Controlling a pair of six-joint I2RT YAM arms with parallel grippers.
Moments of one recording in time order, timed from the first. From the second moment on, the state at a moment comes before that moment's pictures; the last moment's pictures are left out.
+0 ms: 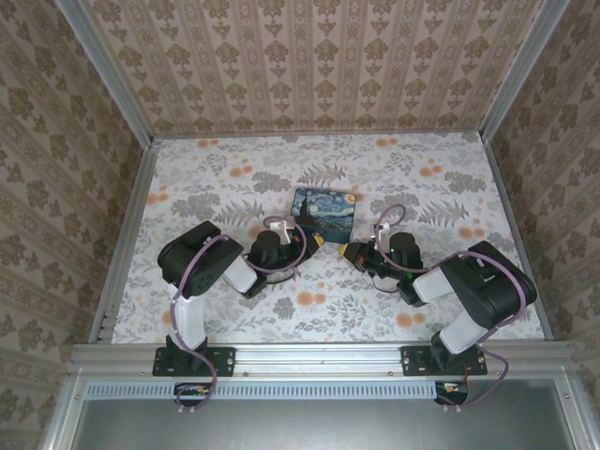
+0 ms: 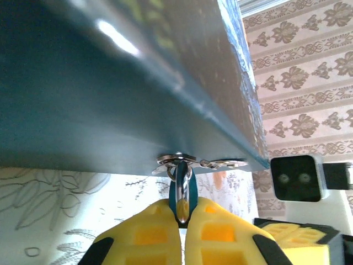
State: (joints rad) left arm -0.75 1.95 0.52 1.17 0.31 -1.15; right arm 0.42 1.61 0.27 1.00 -0.52 1.16
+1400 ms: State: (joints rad) left arm -0.75 1.90 0.52 1.17 0.35 -1.22; right arm 0.44 1.80 0.35 1.15 -0.44 1.25
